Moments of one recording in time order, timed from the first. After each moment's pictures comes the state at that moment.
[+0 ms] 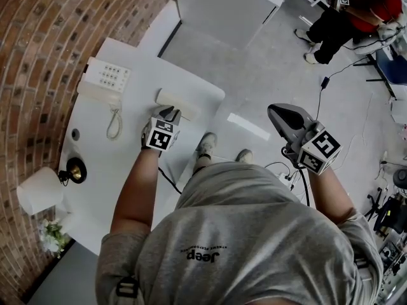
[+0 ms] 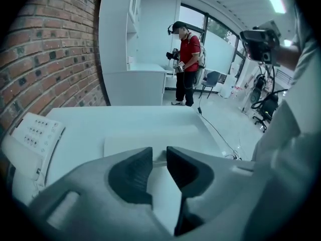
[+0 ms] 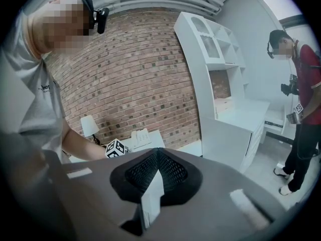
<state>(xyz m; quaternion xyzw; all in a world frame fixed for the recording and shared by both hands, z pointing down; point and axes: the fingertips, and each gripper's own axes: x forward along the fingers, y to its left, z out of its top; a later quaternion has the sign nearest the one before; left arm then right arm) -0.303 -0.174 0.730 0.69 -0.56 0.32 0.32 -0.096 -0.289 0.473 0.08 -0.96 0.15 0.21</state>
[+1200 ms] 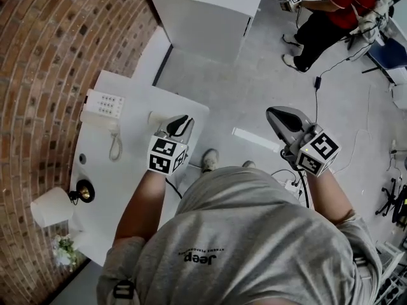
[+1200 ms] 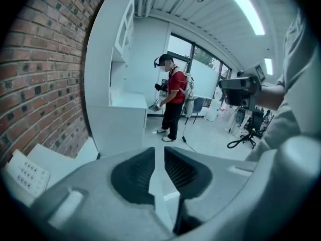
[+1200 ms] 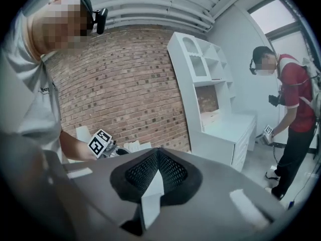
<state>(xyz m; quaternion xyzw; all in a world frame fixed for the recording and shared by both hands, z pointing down) -0.208 -0.237 0.572 0.77 -0.56 0.20 0.26 -0.034 -0.317 0.430 0.13 -0.97 0.14 0.15</state>
